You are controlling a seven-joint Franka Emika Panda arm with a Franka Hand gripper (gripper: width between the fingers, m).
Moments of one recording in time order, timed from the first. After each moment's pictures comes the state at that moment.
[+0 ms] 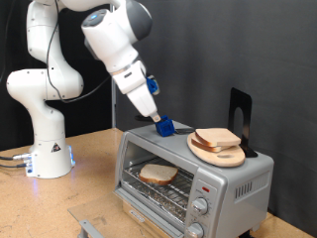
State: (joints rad) arm -0.35 -0.39 0.41 -2.50 0.89 2.12 -0.70
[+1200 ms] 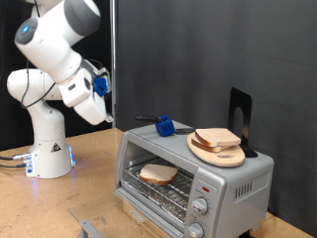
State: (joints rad) arm -0.48 -0.41 0.14 -2.54 0.82 1.64 -0.73
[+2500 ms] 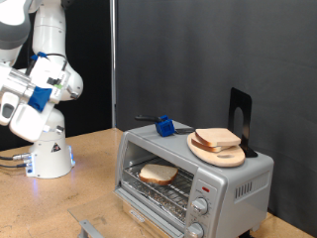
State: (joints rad) arm -0.67 -0.39 -0.04 -2.62 0.96 1.65 -0.38
